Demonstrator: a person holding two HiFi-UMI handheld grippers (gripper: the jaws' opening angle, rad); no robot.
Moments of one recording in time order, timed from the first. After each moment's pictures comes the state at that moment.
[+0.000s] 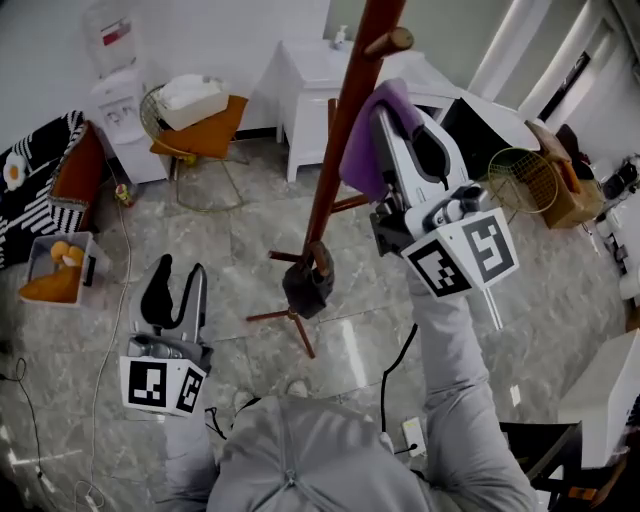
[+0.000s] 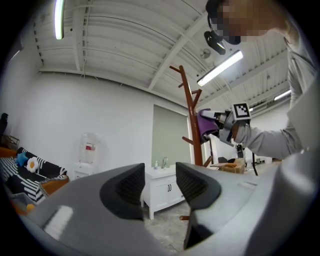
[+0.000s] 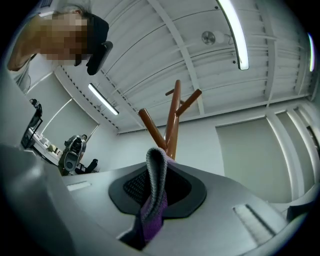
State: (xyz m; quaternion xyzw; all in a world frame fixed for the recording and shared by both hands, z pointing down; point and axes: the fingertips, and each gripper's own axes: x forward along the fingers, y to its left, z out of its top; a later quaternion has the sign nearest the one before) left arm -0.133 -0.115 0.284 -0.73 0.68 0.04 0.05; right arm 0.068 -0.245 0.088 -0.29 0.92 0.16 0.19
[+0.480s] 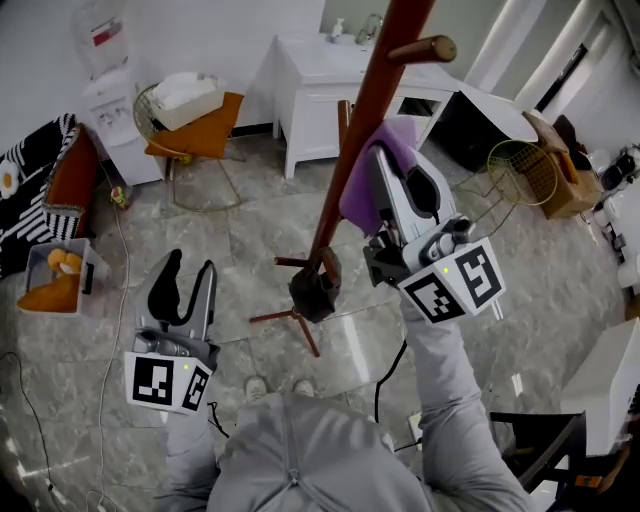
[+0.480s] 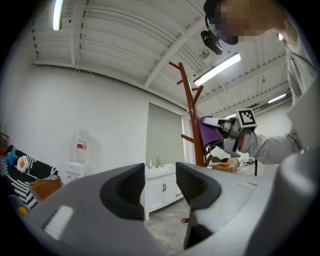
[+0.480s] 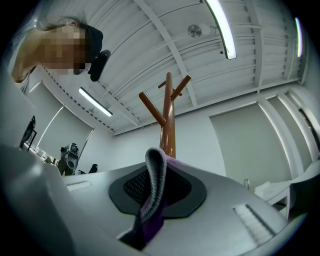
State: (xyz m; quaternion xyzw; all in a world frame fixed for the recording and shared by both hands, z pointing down) left arm -0.147 -0.146 0.289 -0.76 0.65 0.03 0.05; right arm 0.052 -0.252 0.139 -0.30 0.93 0.09 0.19
